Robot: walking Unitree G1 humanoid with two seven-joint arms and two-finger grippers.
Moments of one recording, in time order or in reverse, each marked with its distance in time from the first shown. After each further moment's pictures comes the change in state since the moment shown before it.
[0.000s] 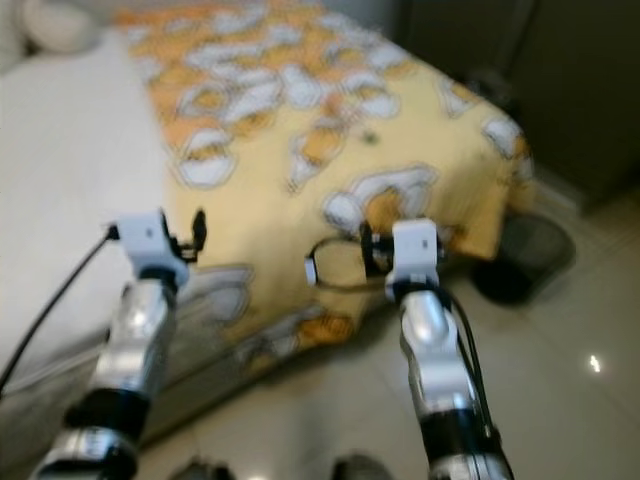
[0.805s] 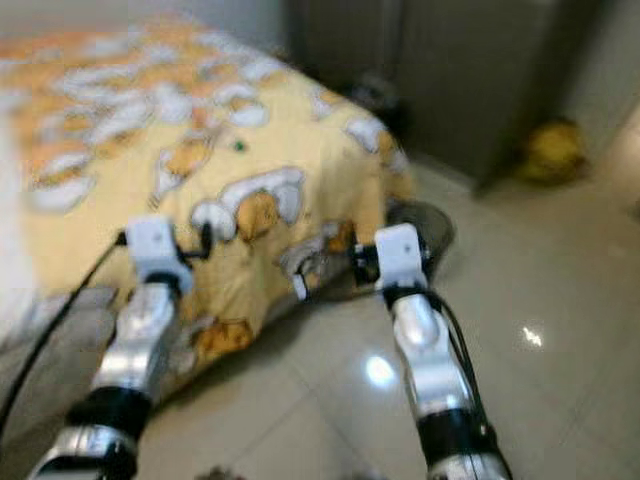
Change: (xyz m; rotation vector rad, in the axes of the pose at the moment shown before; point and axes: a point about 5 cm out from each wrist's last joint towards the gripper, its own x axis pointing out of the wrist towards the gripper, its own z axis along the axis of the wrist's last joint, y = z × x) left arm 0.000 0.011 -0.012 0.038 0.085 0.082; right arm 0.000 0.013 -0.002 -0.064 -0.013 0.096
